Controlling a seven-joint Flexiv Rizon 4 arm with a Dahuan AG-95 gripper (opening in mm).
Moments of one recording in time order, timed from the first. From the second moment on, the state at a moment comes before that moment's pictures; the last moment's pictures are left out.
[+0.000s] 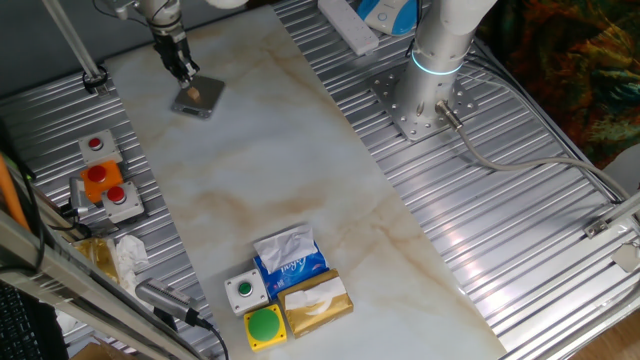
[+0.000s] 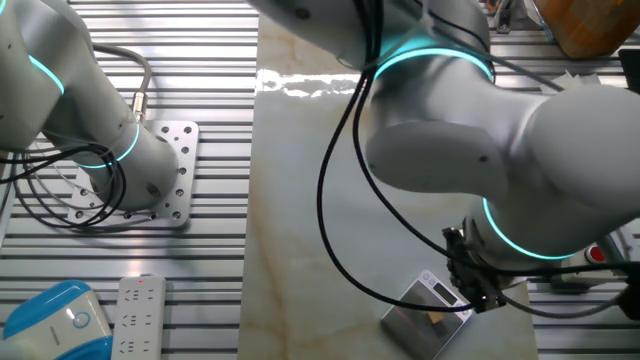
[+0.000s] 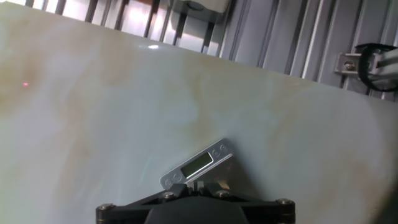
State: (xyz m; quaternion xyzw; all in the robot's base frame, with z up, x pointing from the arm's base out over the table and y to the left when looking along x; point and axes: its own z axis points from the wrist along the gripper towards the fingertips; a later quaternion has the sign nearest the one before) arm 0.566 -0.227 0.125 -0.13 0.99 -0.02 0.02
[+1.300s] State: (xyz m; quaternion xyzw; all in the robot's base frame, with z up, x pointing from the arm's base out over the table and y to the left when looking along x) arm 0.571 -0.227 0.124 -0.03 1.00 -0.02 -0.02
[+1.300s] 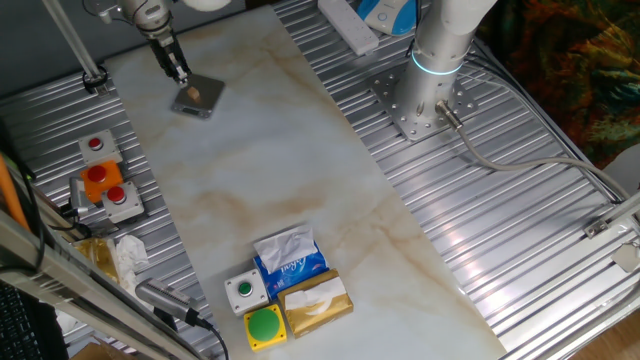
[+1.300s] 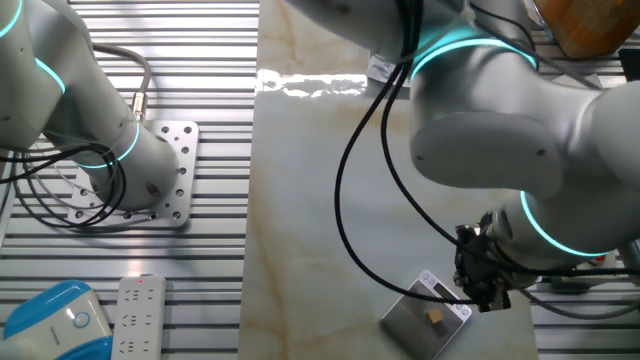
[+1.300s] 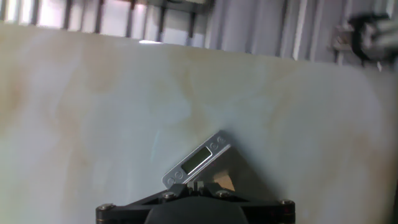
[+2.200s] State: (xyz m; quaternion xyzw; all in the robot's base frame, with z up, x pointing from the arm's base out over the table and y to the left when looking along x) arm 0.569 -0.239 0.102 -0.02 1.00 -0.03 -0.01
